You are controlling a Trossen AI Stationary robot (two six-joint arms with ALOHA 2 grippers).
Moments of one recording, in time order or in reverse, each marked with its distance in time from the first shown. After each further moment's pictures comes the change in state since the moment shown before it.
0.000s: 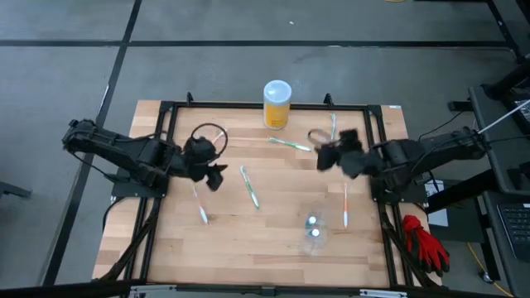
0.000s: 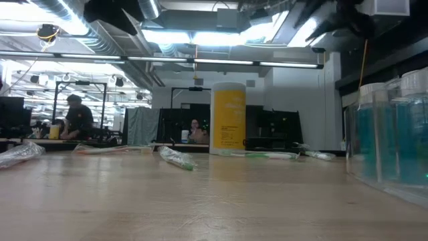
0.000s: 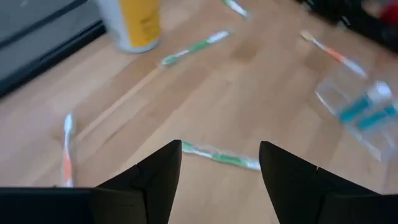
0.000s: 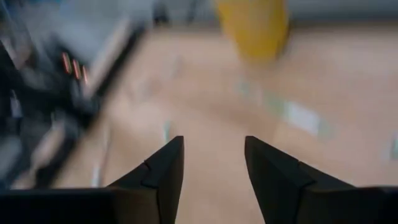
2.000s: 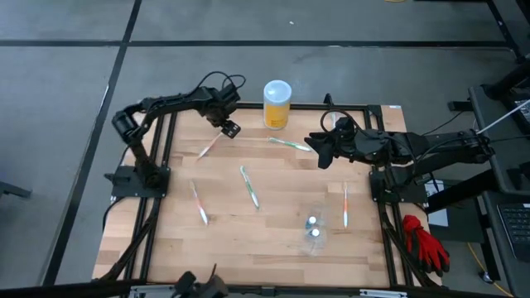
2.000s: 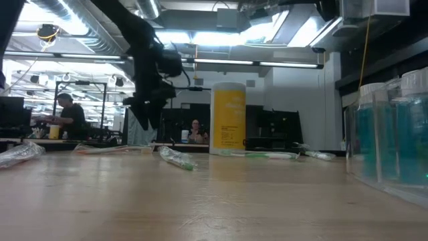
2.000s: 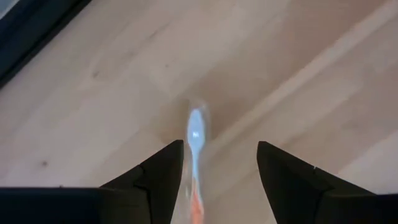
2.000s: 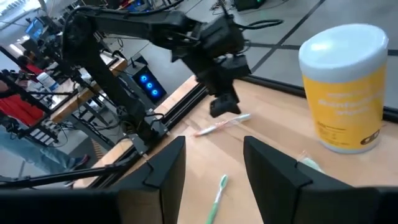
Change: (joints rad) left arm 0.972 0.620 0.115 0.052 0.543 0.646; right arm -0.114 -0.049 0.000 0.414 -0.179 -0.506
